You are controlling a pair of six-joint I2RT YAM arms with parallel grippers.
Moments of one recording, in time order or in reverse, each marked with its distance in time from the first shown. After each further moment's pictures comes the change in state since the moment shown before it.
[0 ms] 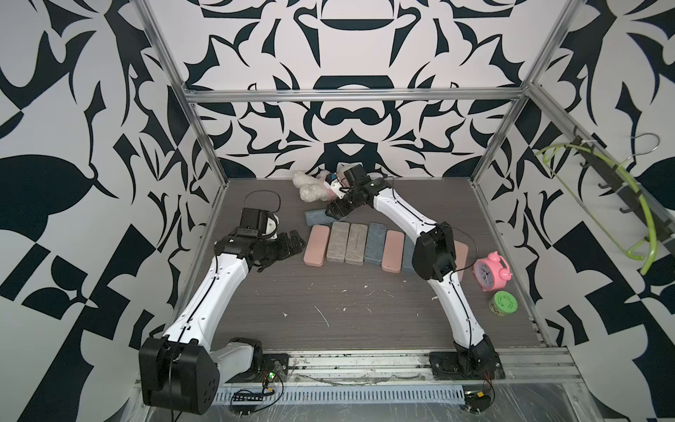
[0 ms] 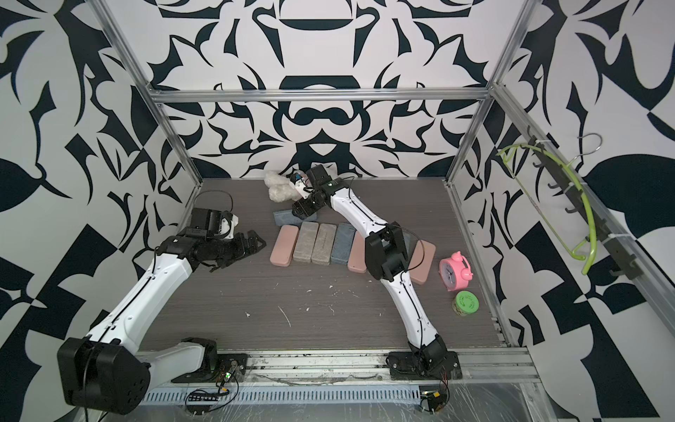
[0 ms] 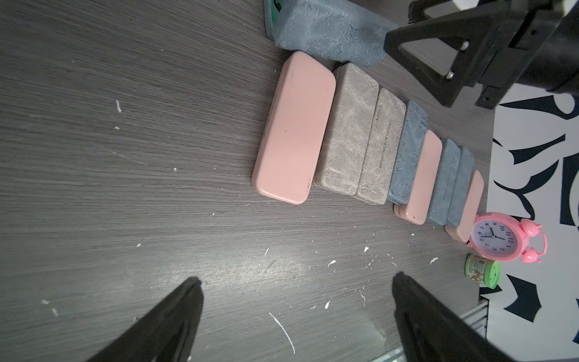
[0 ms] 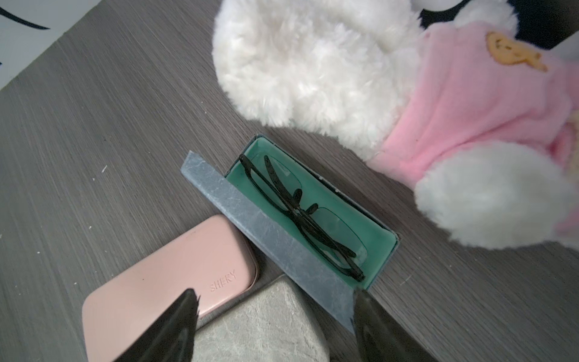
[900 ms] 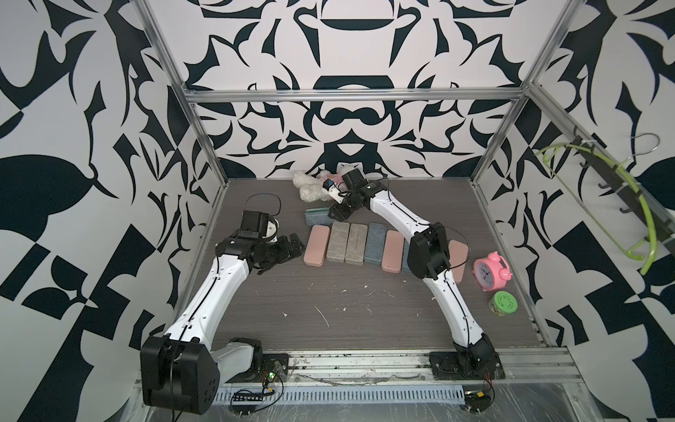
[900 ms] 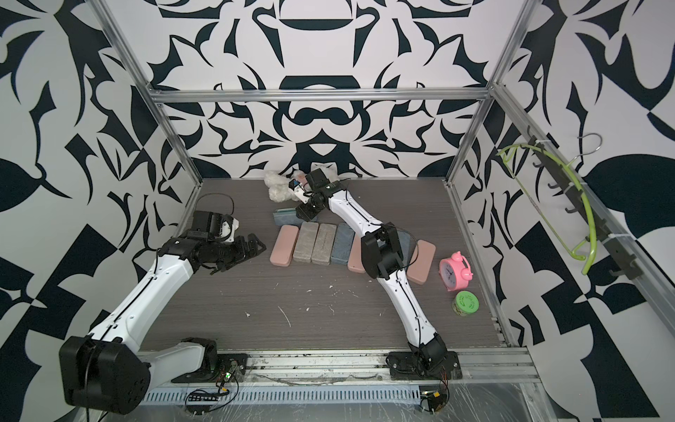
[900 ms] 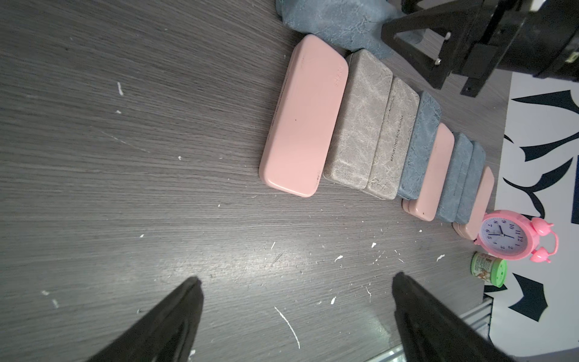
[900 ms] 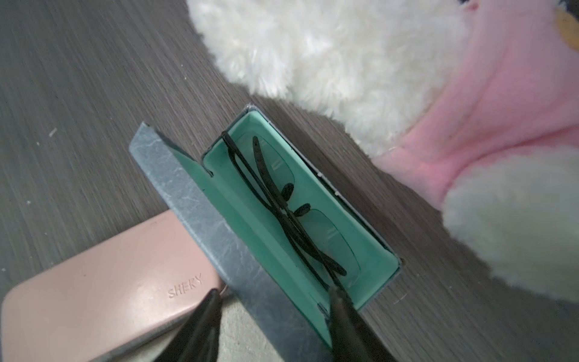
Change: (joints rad) left arm 0.005 0.000 -0.031 -0.002 0.000 0.004; right arm 0.000 0.073 0.047 -0.016 0.028 -0.118
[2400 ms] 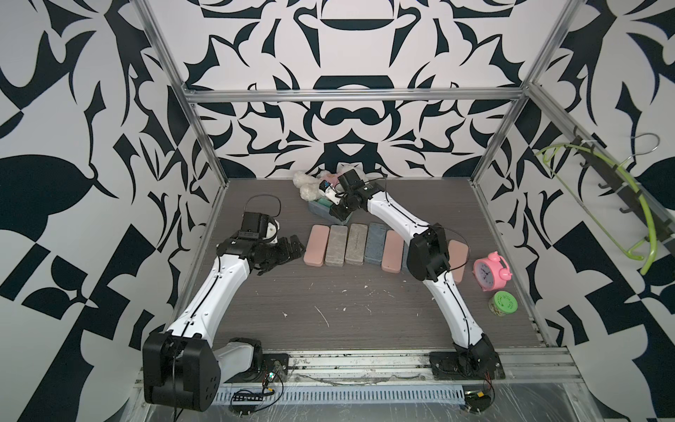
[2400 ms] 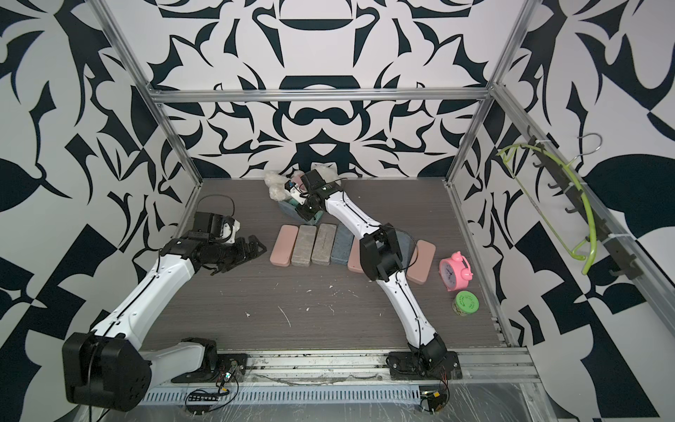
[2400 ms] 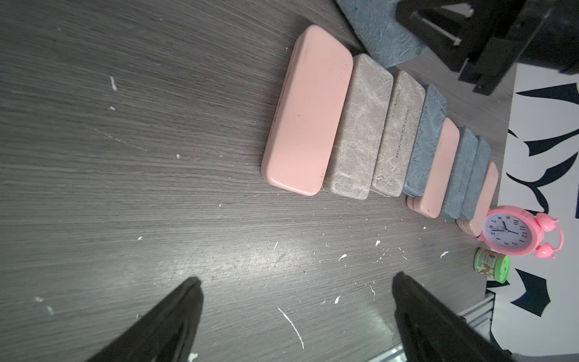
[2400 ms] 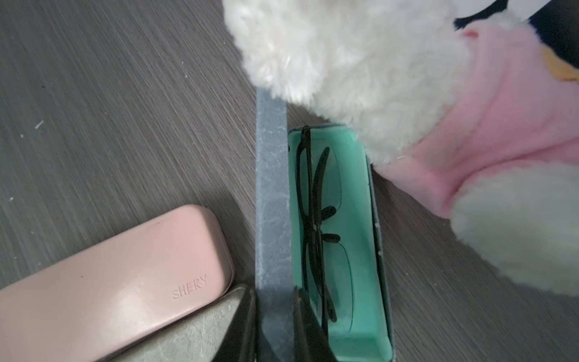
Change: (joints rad) left arm 0.011 0.021 -0.028 0.024 0.023 0.018; right arm 0.025 -0.039 -0.024 0.008 0.082 -0.023
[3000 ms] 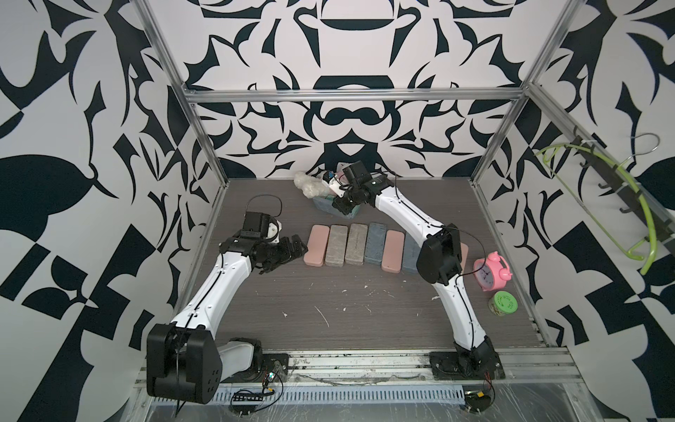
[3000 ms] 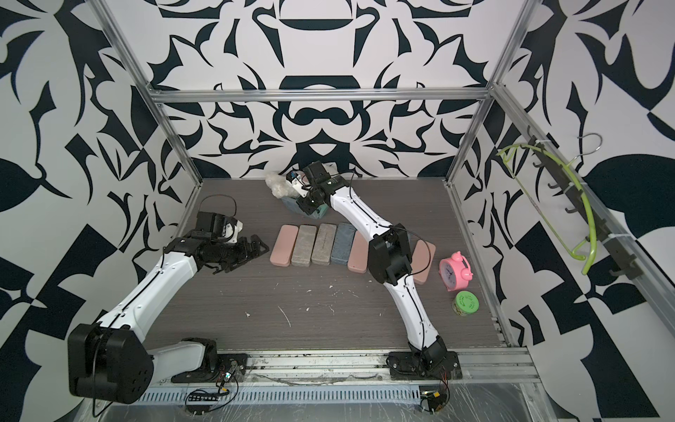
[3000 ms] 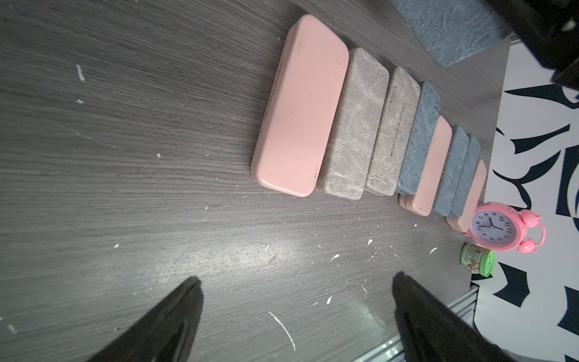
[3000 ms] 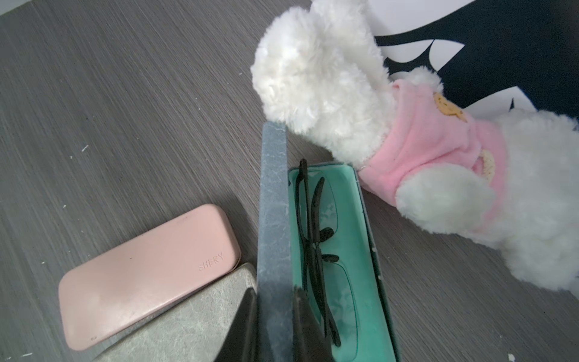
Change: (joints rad) left arm 0.005 0.029 -0.005 0.029 0.045 -0.015; right arm 0.000 -0.147 -0.097 0.001 0.022 0.027
